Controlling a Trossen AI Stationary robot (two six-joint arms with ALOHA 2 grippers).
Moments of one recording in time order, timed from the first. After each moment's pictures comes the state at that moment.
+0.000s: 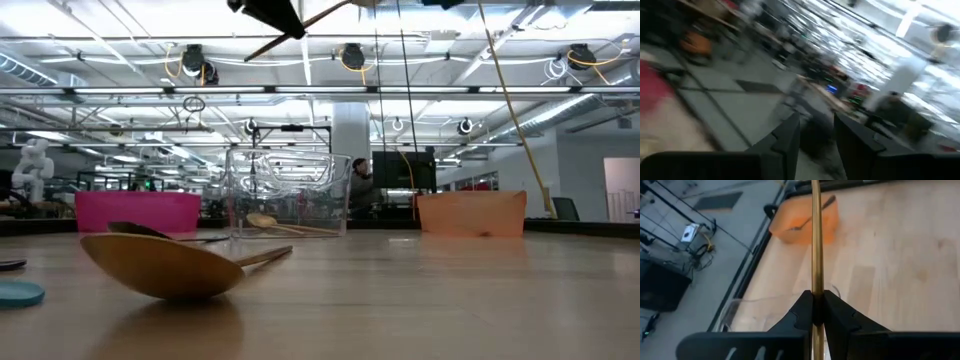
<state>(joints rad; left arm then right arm) -0.21 1.53 1.39 -0.61 -0.63 -0.06 0.21 1.03 0.75 0.52 1.22 -0.83</state>
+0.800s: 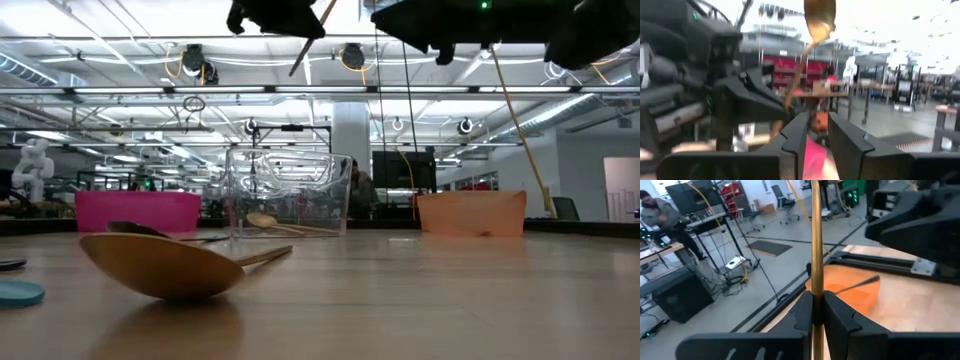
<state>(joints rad) -0.19 1.54 1.08 0.24 -0.90 0.03 0.13 1.36 0.46 1.21 0.55 -0.20</state>
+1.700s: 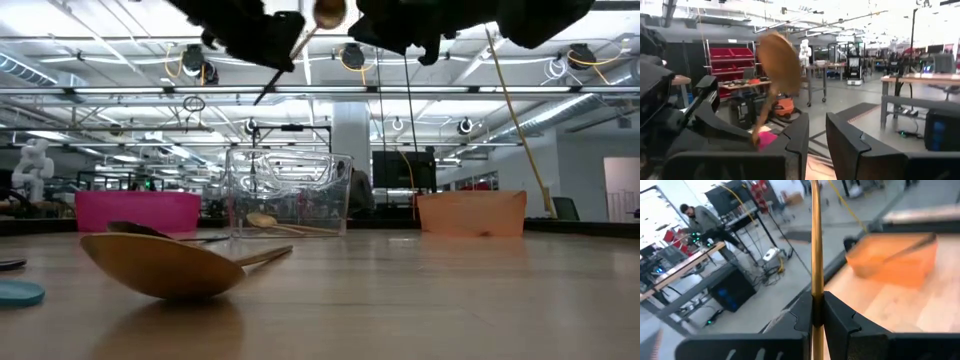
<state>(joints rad) -0.18 1.50 0.94 0.24 -1.05 0.11 0.10 1.49 0.70 1.03 0.82 -0.10</state>
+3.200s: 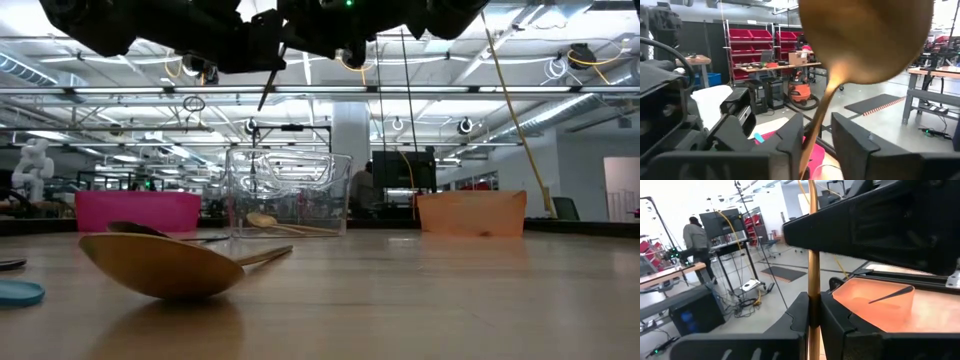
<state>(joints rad) -0.14 1.48 0.64 0.94 -0.91 0.29 0.00 1.76 1.11 0.75 0.62 -0.03</state>
